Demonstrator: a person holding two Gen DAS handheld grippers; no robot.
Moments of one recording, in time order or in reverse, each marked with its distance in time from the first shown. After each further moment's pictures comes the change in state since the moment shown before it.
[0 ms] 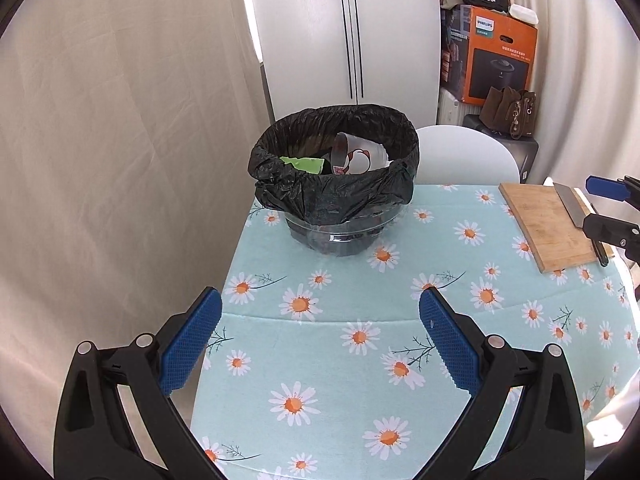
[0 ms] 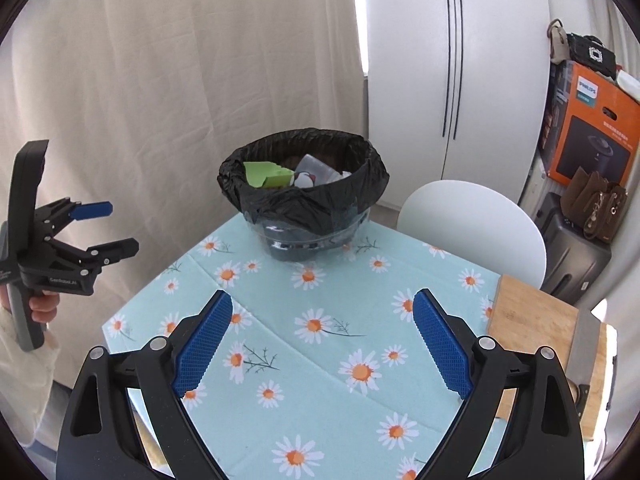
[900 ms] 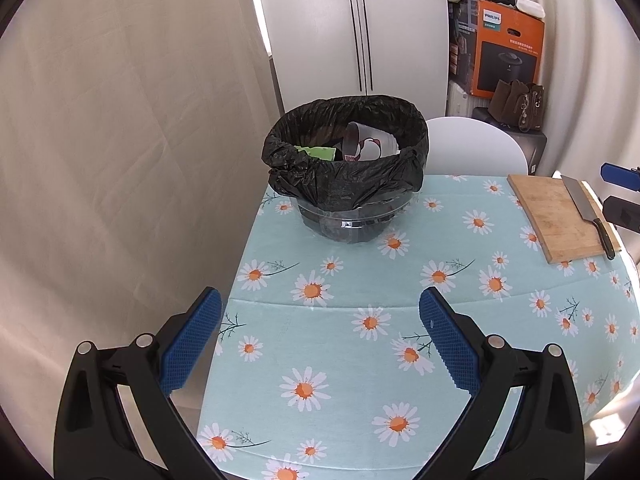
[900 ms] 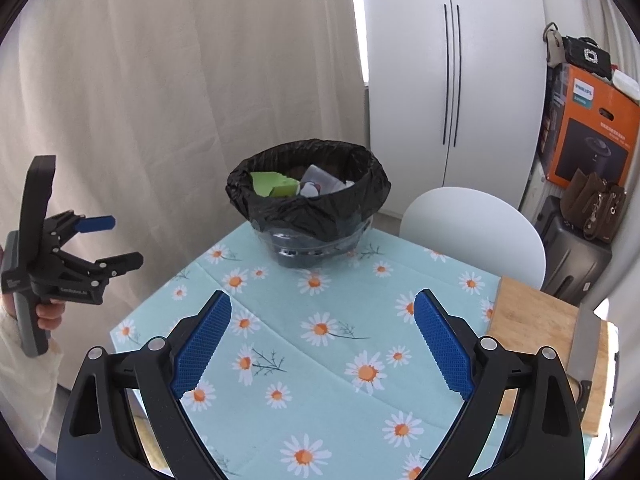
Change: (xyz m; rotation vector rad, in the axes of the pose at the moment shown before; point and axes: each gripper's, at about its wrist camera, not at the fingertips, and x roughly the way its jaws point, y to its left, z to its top) left arm -0.007 0.004 -0.009 0.002 0.026 0.055; right arm -0.013 0.007 -0.002 0.014 -0.039 0.007
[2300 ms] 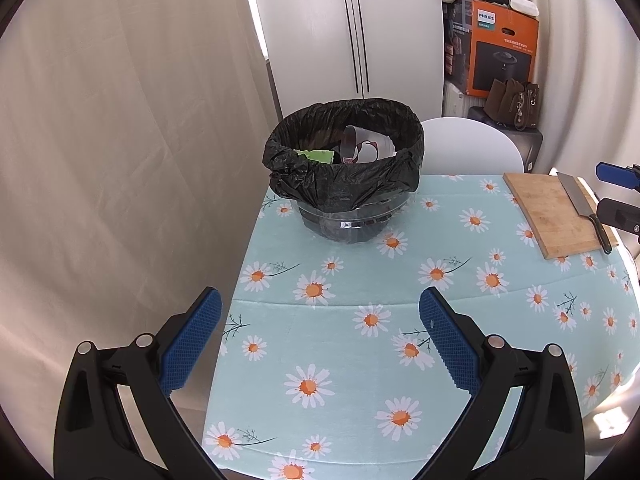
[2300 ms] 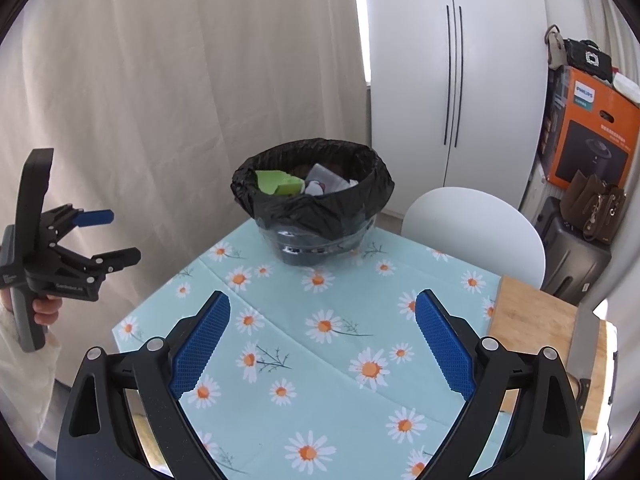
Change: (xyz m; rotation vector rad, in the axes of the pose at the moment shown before) left arm -0.009 0.002 0.000 0.019 -0.005 -0.006; right arm -0.002 0.010 -0.003 -0.006 0.006 -0.006
